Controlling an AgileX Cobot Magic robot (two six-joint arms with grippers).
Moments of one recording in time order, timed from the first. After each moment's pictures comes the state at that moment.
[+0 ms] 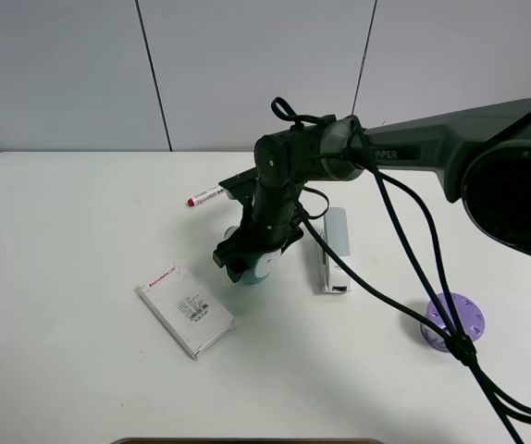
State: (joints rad) left arm -0.01 -0.01 -0.51 0.06 1.06 -0.07; right arm 0.68 2.23 -1.54 0.16 0.78 -0.11
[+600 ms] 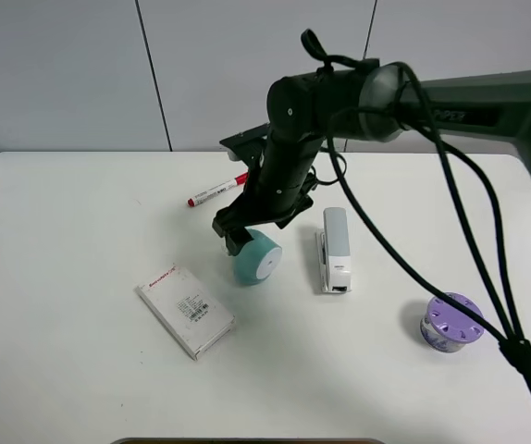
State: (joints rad) left arm -0.01 -0.01 -0.51 0.06 1.06 -0.07; right arm 0.68 2.02 -1.54 0.16 0.91 -0.11
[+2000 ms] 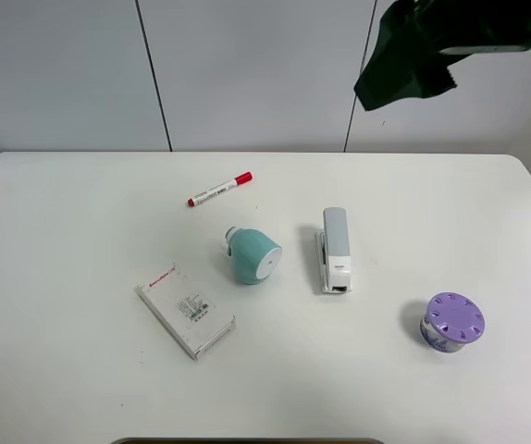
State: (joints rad) left arm -0.01 -0.01 -0.51 0.06 1.06 -0.07; right arm 0.68 1.25 -1.53 -0.06 1.22 -0.06
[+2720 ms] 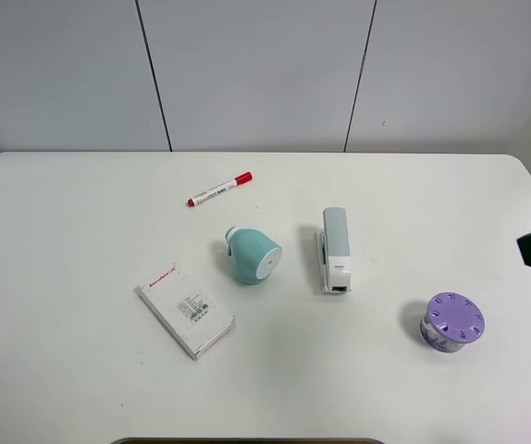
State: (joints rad) left arm -0.01 -0.01 -0.51 0.06 1.06 -0.07; right arm 0.59 0.65 -0.92 -0.14 1.19 0.07
